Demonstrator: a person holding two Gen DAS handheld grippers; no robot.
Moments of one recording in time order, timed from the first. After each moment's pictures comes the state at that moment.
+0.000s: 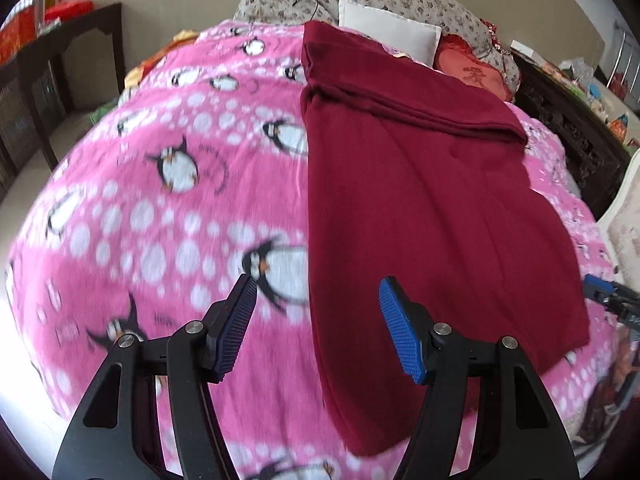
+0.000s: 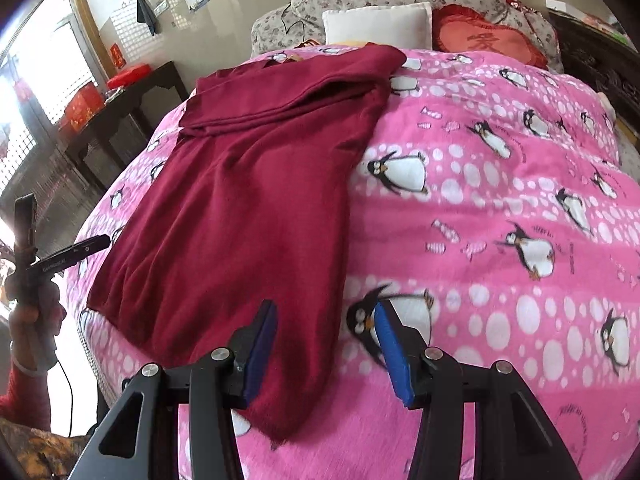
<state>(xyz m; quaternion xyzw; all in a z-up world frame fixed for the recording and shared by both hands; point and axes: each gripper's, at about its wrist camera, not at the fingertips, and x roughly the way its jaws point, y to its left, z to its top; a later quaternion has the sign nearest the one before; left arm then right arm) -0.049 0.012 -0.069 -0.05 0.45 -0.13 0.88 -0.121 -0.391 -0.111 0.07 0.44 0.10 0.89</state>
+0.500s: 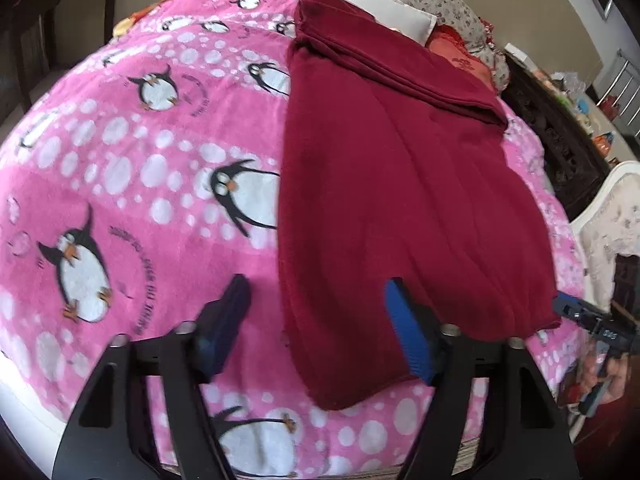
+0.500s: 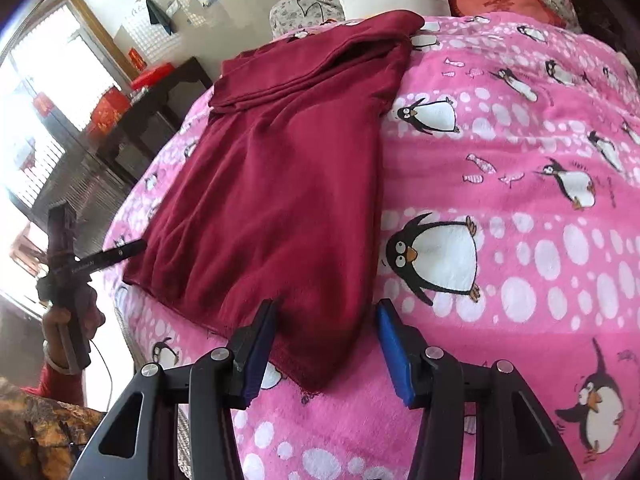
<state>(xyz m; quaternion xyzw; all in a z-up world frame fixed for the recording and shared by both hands) -0.071 0.009 -0.090 -0.11 0.49 -0.17 0.85 -0.141 -0.390 -0.135 0.13 0.46 0.16 0.86</state>
